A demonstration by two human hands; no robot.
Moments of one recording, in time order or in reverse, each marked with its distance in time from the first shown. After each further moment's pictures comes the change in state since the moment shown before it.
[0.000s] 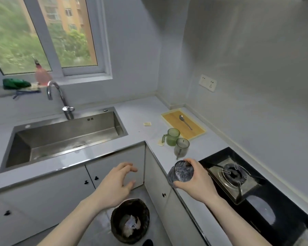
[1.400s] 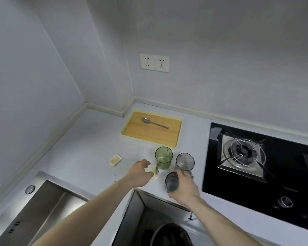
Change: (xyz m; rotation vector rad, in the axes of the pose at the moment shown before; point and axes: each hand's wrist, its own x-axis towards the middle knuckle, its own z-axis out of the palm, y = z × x) left_hand 0.503 -0.089 0.068 0.095 -0.731 0.163; right_hand 0.284 0.021 0.169 -0.062 0.059 0.799
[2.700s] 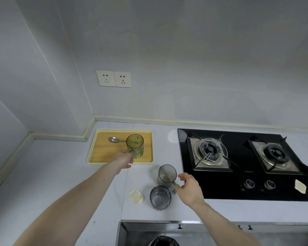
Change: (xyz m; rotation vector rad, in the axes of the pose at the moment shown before) left_hand 0.140 0.059 -0.068 -0.615 -0.082 -0.087; right_hand 0.013 0.028 -0.026 0.296 0.366 0.355
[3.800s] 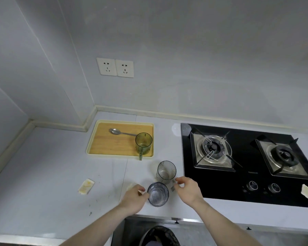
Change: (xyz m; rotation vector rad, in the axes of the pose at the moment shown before) left_hand -0.073 -0.133 0.065 0.398 -0.144 0.015; right_hand 0.024 0.032 0.013 0.072 -0.155 0.063
